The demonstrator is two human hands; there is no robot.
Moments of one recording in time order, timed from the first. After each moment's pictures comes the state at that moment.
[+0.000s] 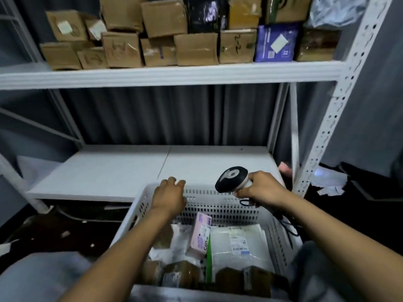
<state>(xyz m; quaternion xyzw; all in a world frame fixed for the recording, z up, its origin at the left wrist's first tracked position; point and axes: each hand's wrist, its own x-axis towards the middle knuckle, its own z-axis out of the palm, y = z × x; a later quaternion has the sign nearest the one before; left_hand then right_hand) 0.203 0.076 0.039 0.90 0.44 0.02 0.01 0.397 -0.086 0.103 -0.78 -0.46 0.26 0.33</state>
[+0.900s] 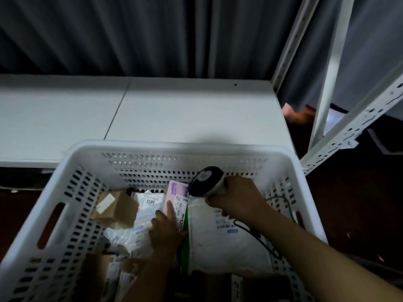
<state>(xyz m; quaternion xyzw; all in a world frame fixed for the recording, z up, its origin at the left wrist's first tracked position) 0.295 0.102 -0.298 0.79 0.57 -0.16 0.16 0.459 0.022 -0.073 -0.80 -0.43 0.34 0.23</state>
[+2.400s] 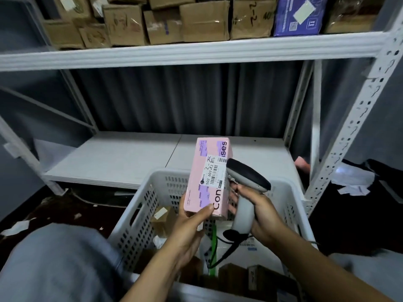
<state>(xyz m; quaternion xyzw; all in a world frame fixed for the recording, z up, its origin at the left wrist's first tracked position) 0.212 -0.022 -0.008 0.41 0.35 0.36 0.76 0.367 -0.078 0.015 -0.38 -0.16 0.56 0.72</state>
